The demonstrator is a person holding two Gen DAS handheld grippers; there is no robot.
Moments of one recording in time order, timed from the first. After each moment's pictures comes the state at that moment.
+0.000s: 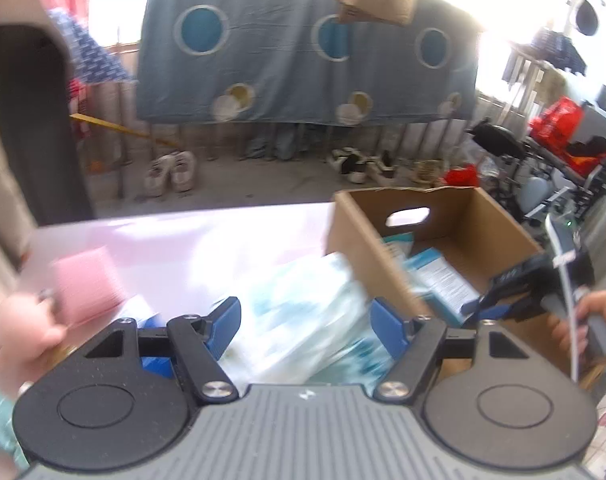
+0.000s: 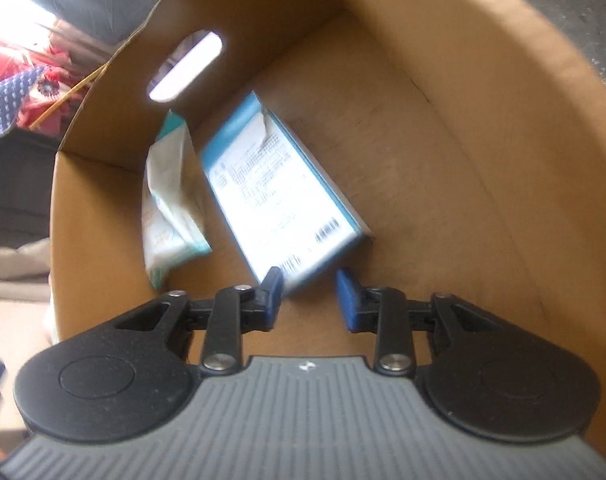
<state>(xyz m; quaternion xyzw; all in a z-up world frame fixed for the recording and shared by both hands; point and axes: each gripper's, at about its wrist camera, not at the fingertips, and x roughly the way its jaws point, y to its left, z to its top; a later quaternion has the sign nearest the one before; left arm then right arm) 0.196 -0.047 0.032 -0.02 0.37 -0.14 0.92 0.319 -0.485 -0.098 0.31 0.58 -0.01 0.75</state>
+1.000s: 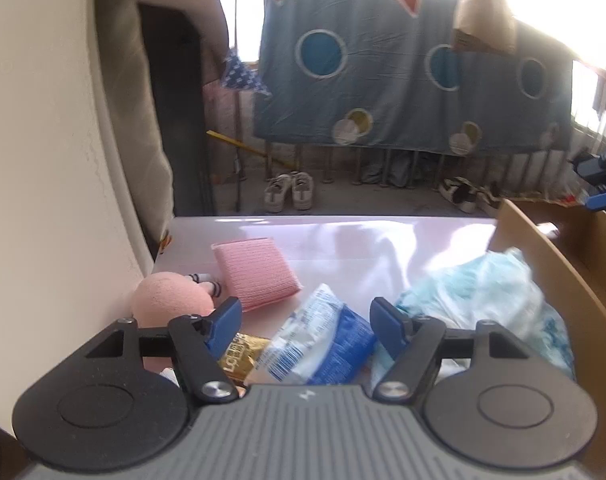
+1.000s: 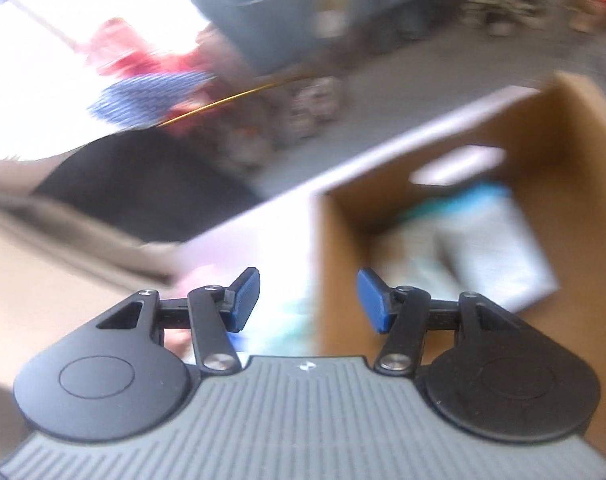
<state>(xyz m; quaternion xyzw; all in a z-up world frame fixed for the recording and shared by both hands) 0.185 0.076 0.000 -0.02 0.33 0.01 0.94 0.355 -0.337 0.046 0.27 0.47 0.19 0.82</state>
